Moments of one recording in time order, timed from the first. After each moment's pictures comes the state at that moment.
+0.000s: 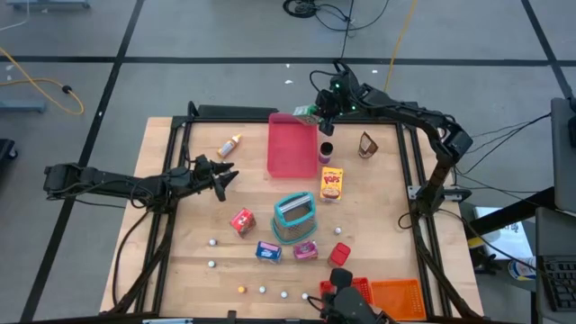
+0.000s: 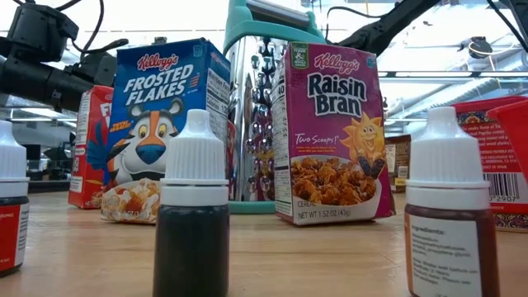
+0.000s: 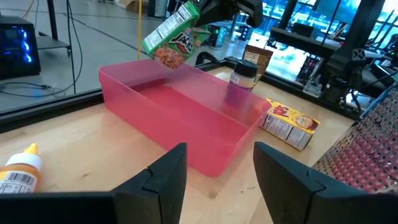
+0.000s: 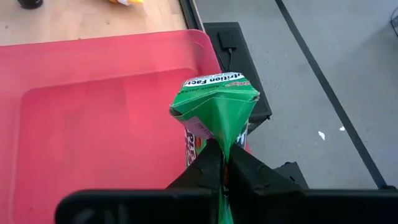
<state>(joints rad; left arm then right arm) 0.09 0.71 0.01 0.55 -0.39 -0.32 -0.76 1.77 1.37 -0.35 -0.27 -0.46</state>
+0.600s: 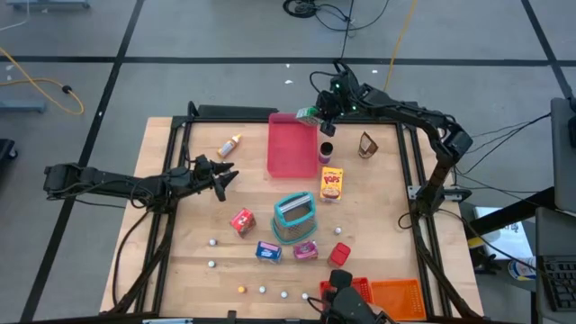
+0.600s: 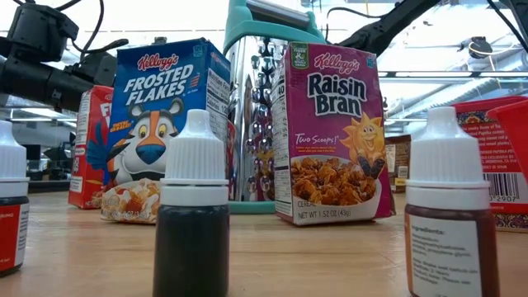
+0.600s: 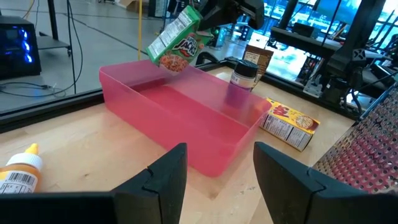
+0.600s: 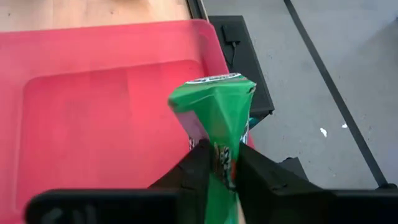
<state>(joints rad) 0.09 0.71 0.01 0.55 -0.39 -0.32 -0.76 1.77 1.37 -0.37 -0.27 -0.48</state>
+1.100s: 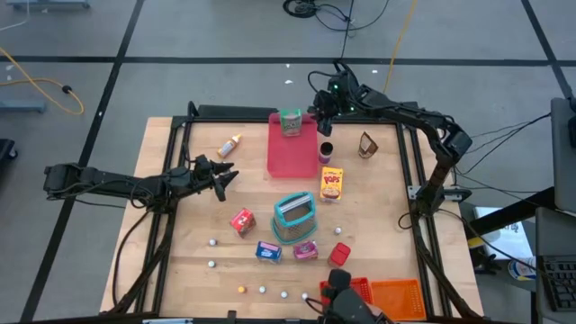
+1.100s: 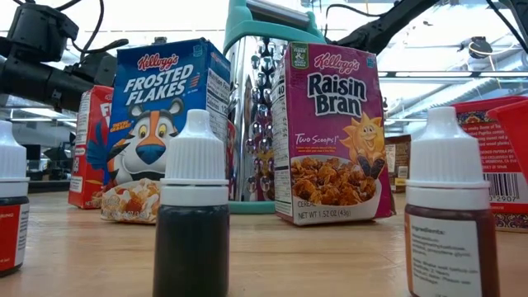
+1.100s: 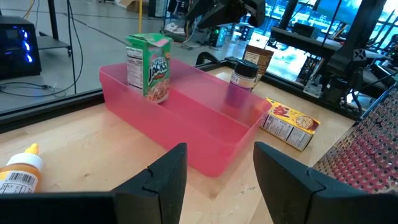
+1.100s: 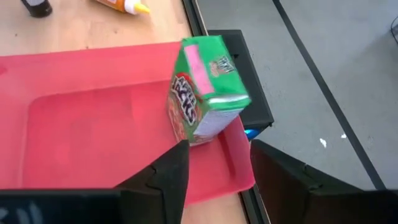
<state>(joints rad) 0.09 0.71 0.01 0.55 -0.39 -0.32 -0.74 1.77 1.37 -0.32 -0.27 -0.44</state>
